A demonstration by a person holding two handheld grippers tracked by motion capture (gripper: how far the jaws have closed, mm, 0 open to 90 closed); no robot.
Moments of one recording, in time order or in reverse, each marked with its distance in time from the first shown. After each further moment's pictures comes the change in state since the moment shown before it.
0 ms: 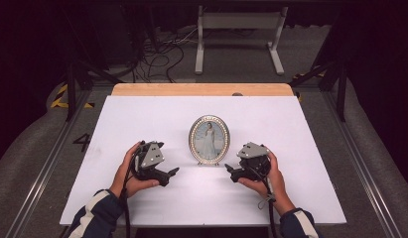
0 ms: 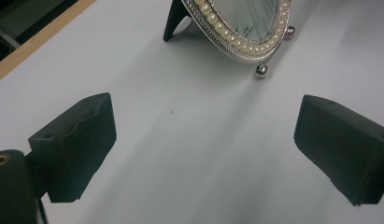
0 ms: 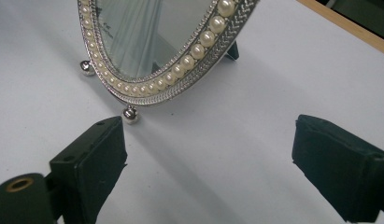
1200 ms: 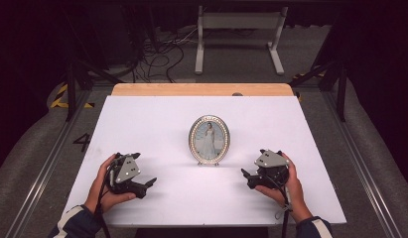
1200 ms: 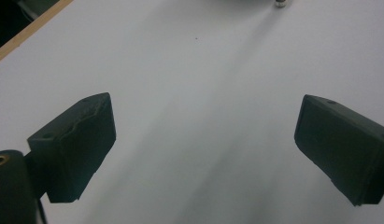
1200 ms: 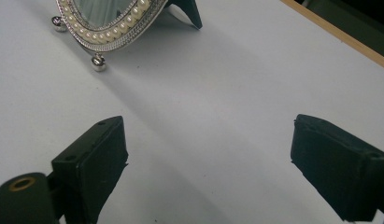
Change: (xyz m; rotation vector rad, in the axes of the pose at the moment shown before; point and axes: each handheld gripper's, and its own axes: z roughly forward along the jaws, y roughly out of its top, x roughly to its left) left arm 0.003 -0.055 -0.046 0.046 0.072 -0.023; right arm -0.016 -0.035 -0.033 -0.008 -0.073 -0.021
